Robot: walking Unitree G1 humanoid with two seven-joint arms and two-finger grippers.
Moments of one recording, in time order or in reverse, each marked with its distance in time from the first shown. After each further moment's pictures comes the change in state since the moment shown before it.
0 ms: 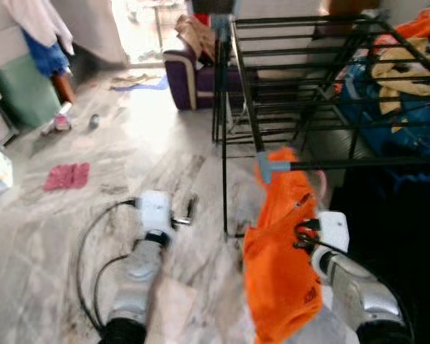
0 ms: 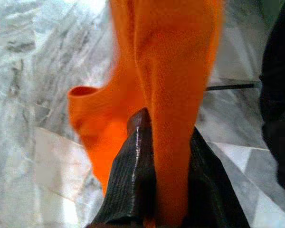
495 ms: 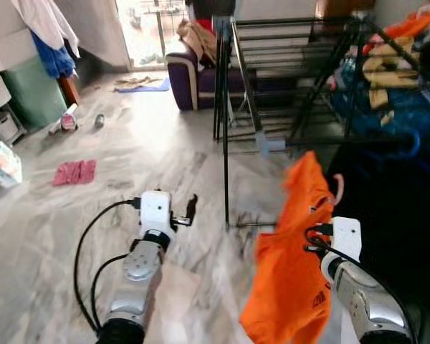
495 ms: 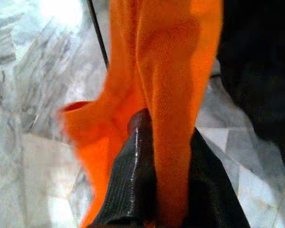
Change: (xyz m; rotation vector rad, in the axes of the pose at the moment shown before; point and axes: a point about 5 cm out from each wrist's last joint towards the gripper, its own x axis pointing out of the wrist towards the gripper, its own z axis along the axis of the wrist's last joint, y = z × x) left arm -0.002 0.008 0.000 0.026 -0.003 0.016; right arm -0.007 -0.010 -0.006 0.045 -0.043 -0.112
